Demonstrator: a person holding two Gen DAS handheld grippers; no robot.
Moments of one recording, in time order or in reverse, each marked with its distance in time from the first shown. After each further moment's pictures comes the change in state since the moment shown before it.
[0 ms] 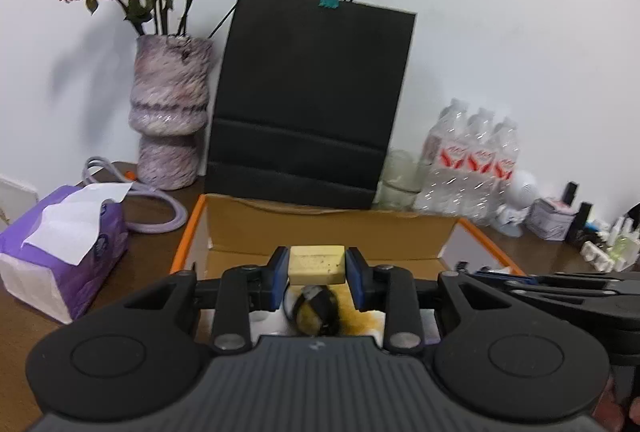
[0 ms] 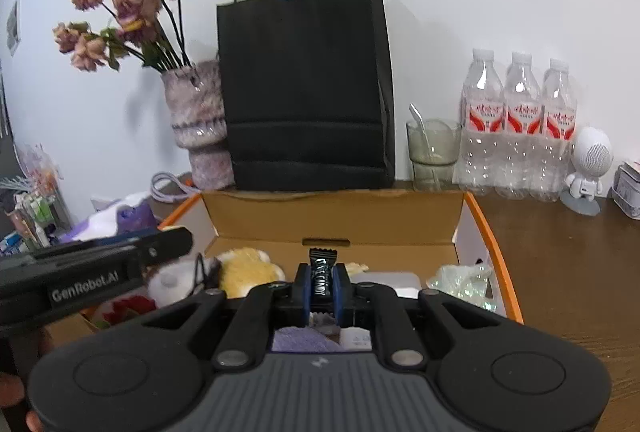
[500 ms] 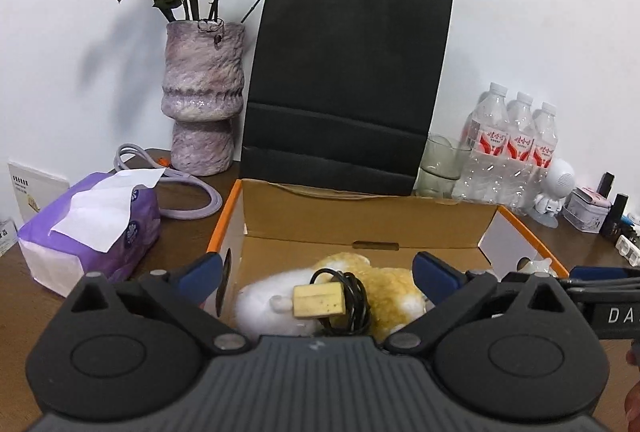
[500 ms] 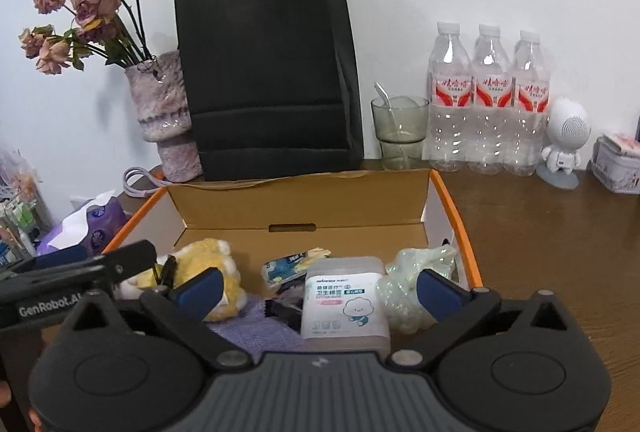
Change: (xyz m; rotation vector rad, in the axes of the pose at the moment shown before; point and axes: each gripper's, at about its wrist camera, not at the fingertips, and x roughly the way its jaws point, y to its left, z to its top) left arm 0.005 0.003 -0.002 -0.005 0.036 0.093; right arm -0.002 -0.019 0.003 0.054 0.043 -0.061
